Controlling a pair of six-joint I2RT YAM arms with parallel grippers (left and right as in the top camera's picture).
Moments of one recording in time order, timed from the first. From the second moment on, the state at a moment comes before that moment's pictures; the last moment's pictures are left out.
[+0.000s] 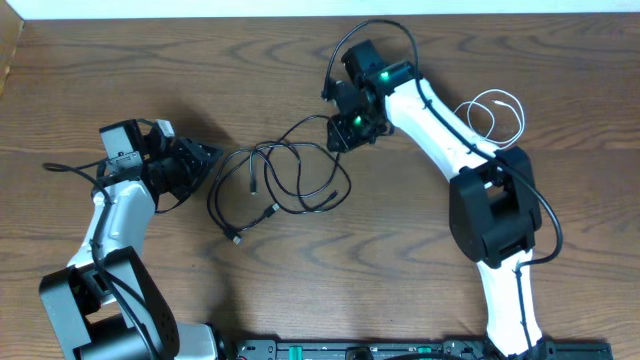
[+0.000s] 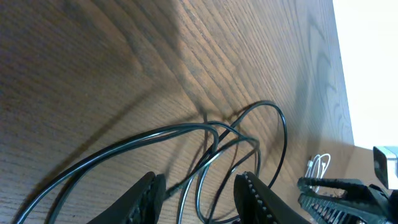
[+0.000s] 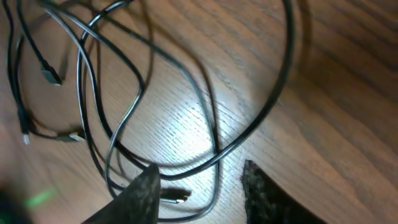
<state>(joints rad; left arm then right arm) 0.34 1.60 0.89 -0.35 0.65 -0.55 0.47 2.26 1.91 -0.98 -0.42 0.04</state>
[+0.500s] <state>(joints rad) 0.34 1.60 0.89 -0.39 0.63 -0.53 0.39 2.27 1.69 -0.75 -0.57 0.19</state>
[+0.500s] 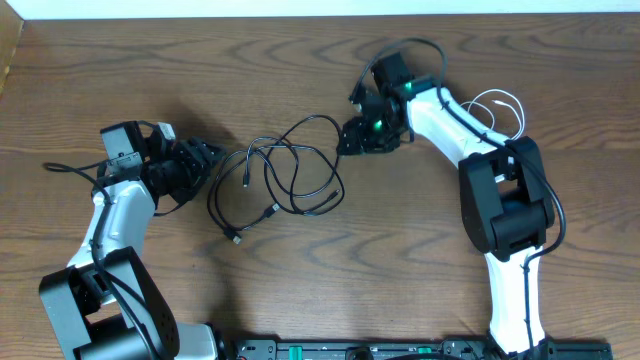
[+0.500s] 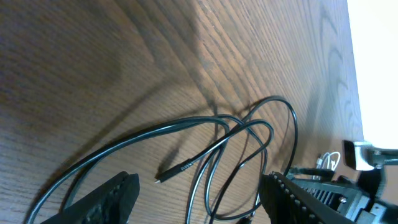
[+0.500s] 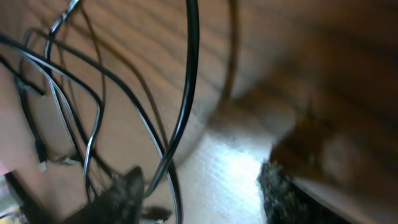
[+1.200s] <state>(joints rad) 0.34 1.60 0.89 -0.39 0.62 -0.53 0.43 2.26 1.29 0.13 -0.99 0.50</state>
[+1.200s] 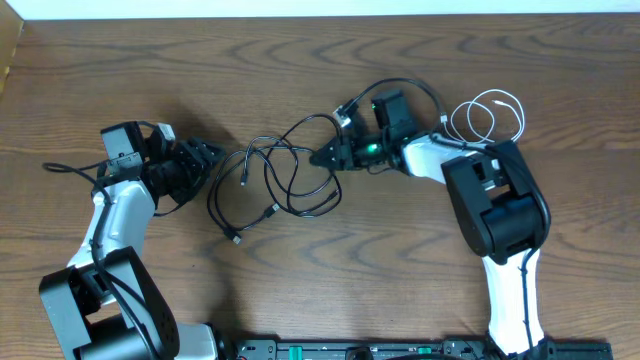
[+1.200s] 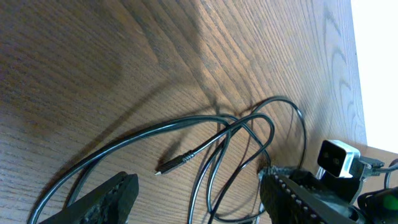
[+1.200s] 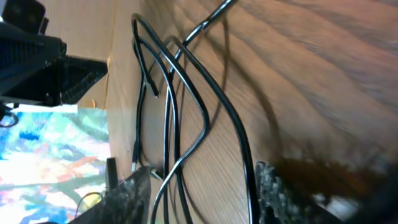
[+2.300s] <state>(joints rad) 0.34 1.60 0.89 -0.35 0.74 -0.43 0.46 2.00 1.28 0.20 -0.96 0.46</state>
